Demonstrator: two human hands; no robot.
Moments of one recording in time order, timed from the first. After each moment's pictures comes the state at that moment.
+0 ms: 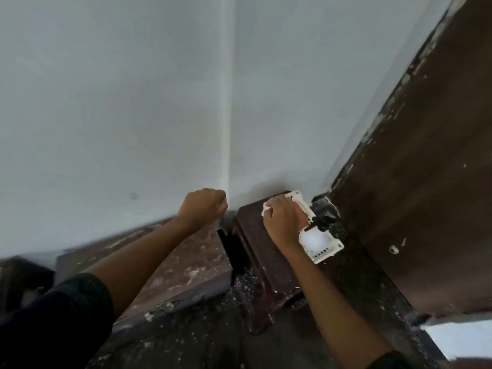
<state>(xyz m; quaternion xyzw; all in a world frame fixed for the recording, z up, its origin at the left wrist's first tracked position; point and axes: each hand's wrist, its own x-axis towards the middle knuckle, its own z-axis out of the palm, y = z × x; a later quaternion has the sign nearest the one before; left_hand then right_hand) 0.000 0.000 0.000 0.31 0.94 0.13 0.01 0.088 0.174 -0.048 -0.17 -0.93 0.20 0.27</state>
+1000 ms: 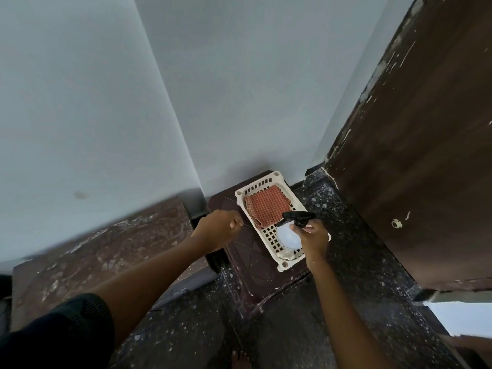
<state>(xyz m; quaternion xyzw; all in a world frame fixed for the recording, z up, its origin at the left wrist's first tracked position) 0.018 0.148 -0.101 0.33 0.90 0.18 0.22 0.129 0.349 -0.183 -0.45 -0.72 0.50 0.16</state>
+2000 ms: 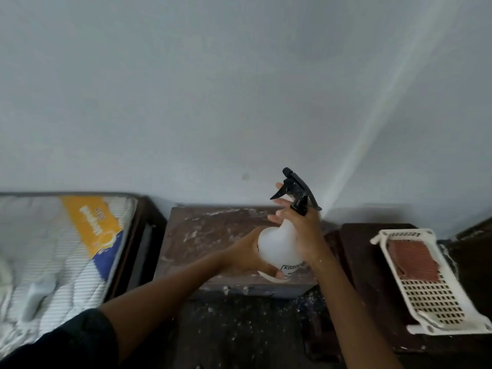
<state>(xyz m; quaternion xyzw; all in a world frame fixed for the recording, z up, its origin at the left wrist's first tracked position) 0.047 -0.176 -0.049 0.14 0.78 0.52 0.31 0.032 -0.029 -0.019 -0.06 -0.68 0.73 -0.05</state>
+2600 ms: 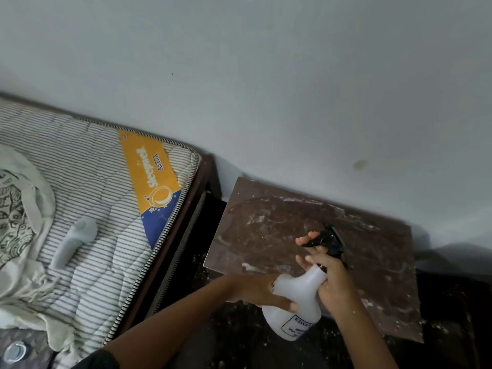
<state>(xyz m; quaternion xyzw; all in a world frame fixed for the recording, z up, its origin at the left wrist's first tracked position) 0.044 -0.366 -0.246 0.03 0.68 0.55 0.49 0.004 -0.208 -0.228 -0.15 -0.56 0.79 -0.21</state>
